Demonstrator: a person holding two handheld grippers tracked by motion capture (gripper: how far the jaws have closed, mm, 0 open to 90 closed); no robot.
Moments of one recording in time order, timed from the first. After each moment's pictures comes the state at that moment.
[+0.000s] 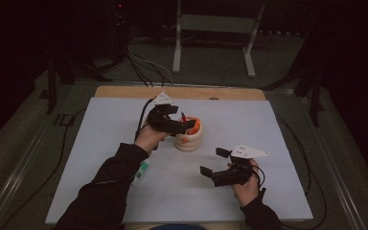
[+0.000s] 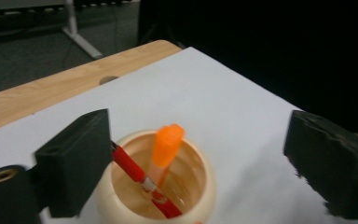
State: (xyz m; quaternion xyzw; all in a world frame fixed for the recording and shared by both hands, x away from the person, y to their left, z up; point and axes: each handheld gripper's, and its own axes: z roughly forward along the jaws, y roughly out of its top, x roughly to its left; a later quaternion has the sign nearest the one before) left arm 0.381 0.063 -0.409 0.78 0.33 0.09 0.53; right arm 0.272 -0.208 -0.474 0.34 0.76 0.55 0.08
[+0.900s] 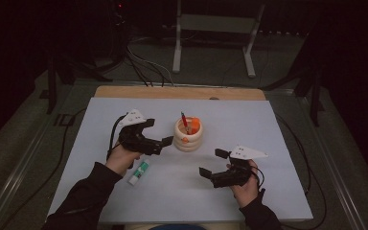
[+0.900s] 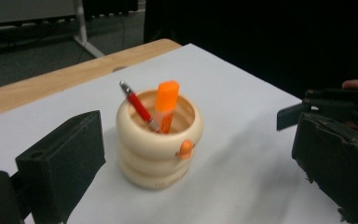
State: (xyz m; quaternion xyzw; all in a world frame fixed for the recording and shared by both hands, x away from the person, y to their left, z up) left arm 0.313 0.126 -0.413 0.77 0.34 0.12 0.53; right arm 0.270 -0.206 -0.475 0.33 0.76 0.55 0.08
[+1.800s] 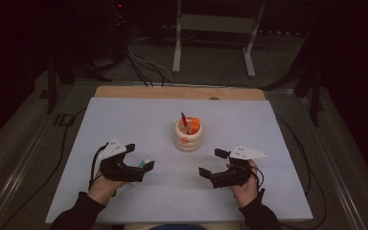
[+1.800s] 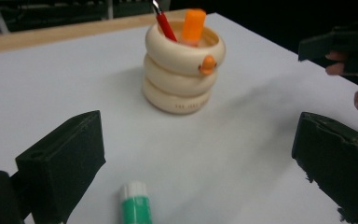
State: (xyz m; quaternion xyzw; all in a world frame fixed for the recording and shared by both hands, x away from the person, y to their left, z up) left arm 0.259 0.165 -0.465 0.76 0.39 0.14 0.51; right arm 0.270 -0.205 -0.474 0.33 0.76 0.55 0.08
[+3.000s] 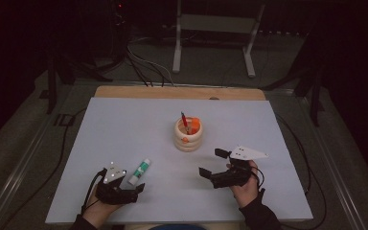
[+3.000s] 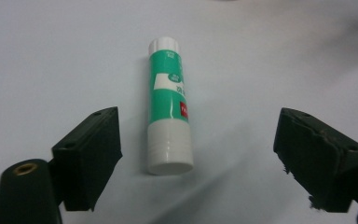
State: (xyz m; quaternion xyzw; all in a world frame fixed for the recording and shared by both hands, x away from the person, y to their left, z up) left arm 0.221 0.176 -0.522 0.79 0.45 0.14 0.38; right arm 0.269 -0.205 -0.474 0.33 0.76 0.55 0.09
